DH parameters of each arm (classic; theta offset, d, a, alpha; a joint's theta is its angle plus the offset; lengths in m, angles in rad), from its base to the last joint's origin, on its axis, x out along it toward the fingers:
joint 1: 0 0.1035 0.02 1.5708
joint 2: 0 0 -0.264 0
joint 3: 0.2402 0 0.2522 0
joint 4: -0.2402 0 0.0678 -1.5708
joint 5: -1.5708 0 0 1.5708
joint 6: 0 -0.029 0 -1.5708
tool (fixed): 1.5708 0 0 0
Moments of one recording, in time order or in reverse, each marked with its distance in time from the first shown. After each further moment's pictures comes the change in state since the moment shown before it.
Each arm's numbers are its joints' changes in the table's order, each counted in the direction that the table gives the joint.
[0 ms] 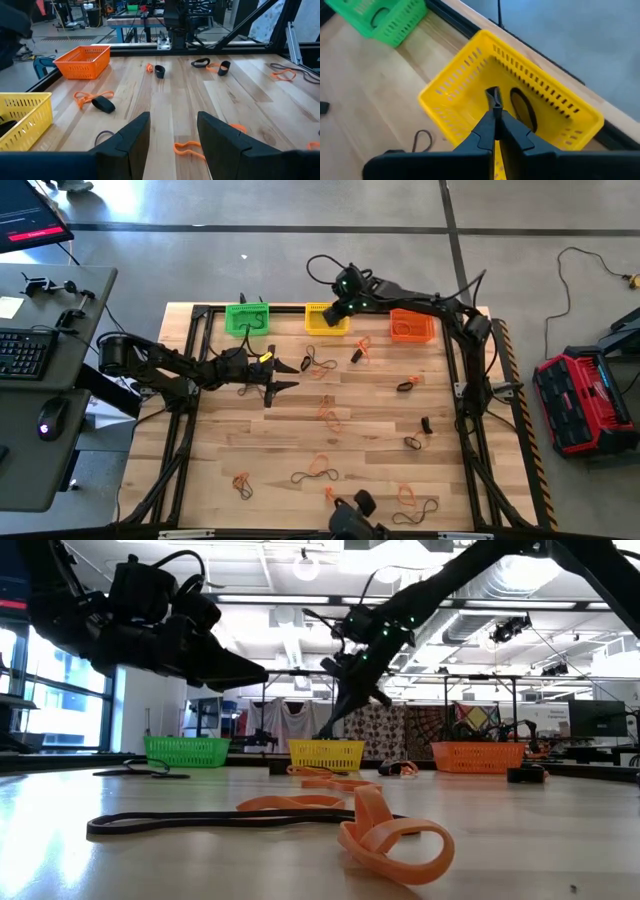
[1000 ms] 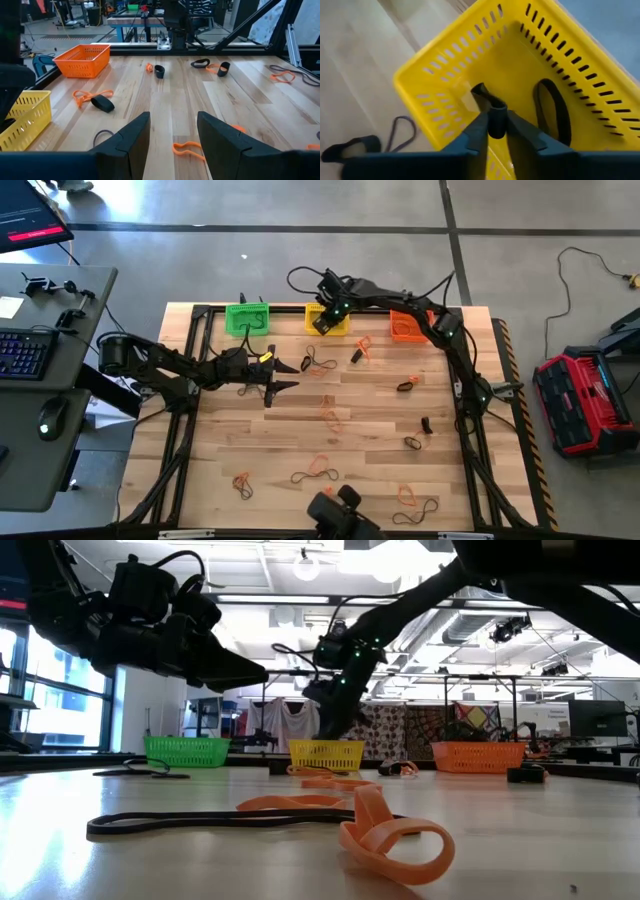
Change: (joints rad) left arm 0.000 0.000 0.000 0.000 0.000 0.016; right arm 0.015 -0.286 0.330 -0.269 0.033 0.135
